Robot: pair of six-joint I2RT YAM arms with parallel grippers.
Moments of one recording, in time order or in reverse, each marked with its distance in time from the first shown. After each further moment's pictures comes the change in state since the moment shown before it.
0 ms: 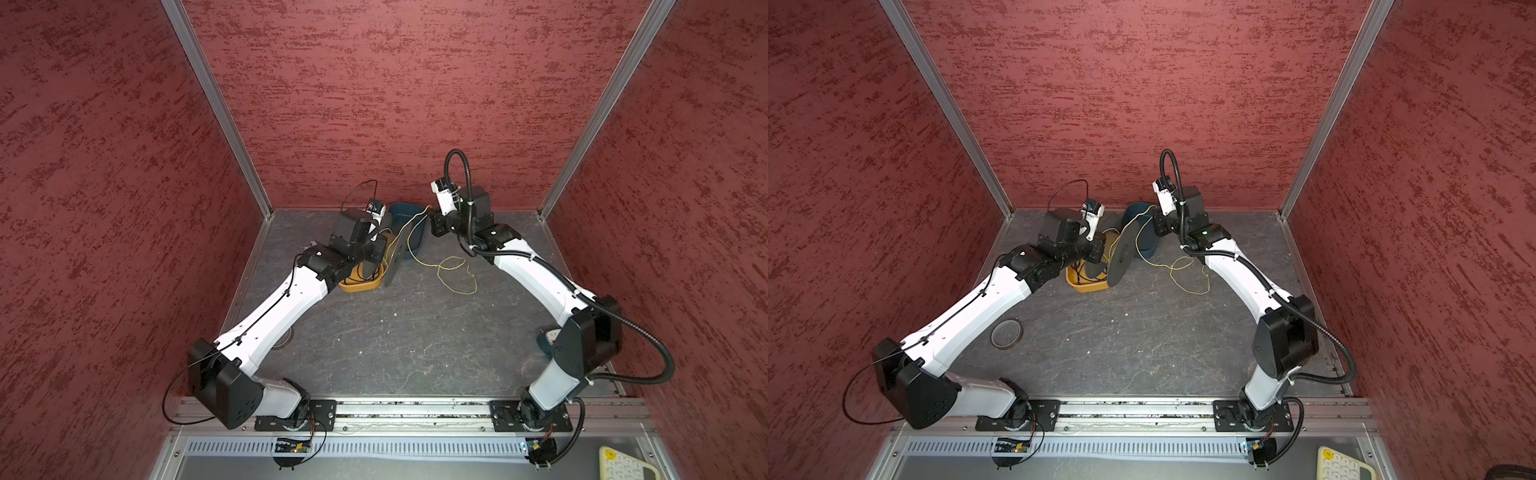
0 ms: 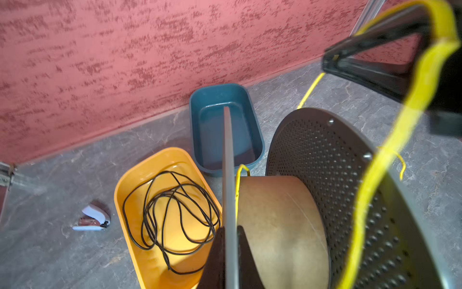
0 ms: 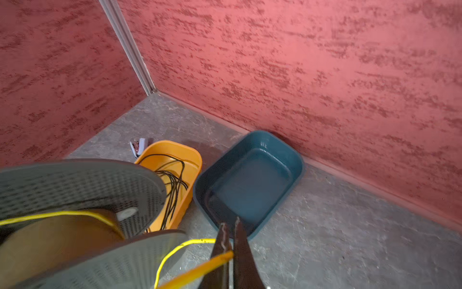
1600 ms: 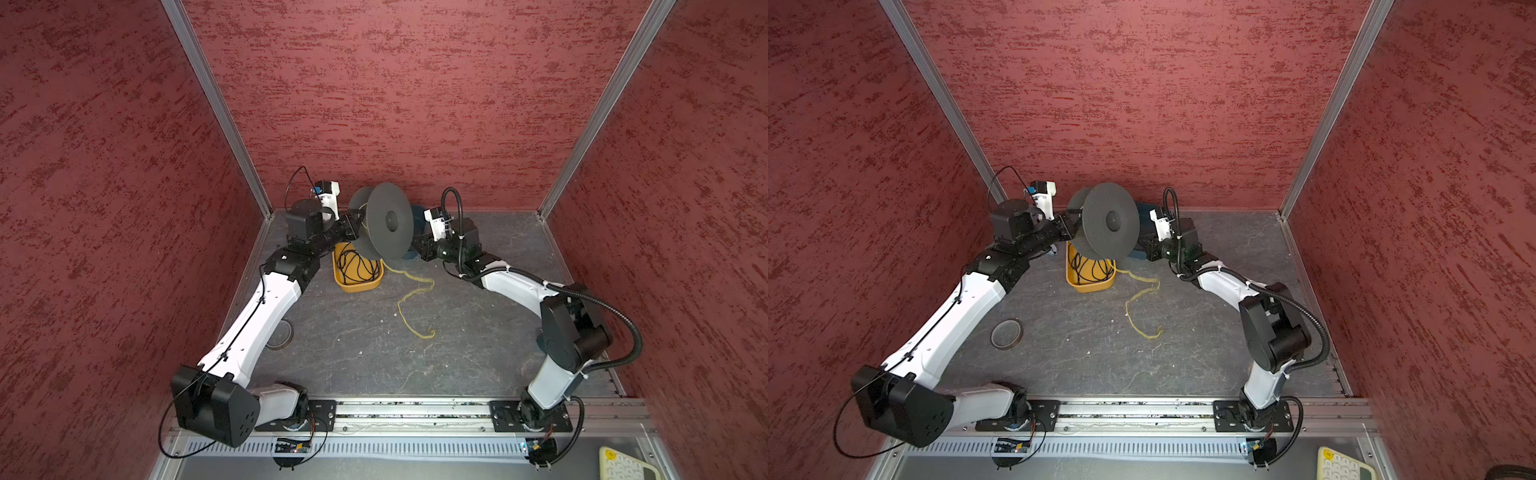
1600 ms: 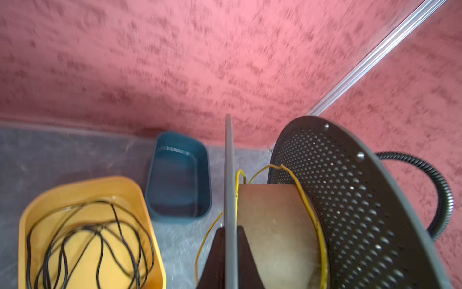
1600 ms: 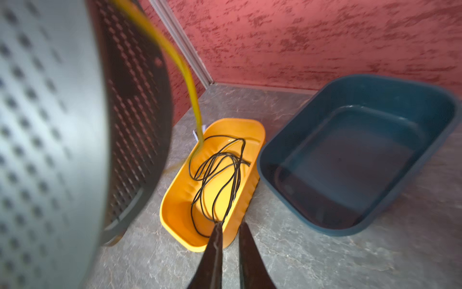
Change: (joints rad) left arm 0.304 -0.100 -0.107 0.356 0.421 -0.484; right arm 0.030 0.024 -0.393 0.510 -0.286 0.318
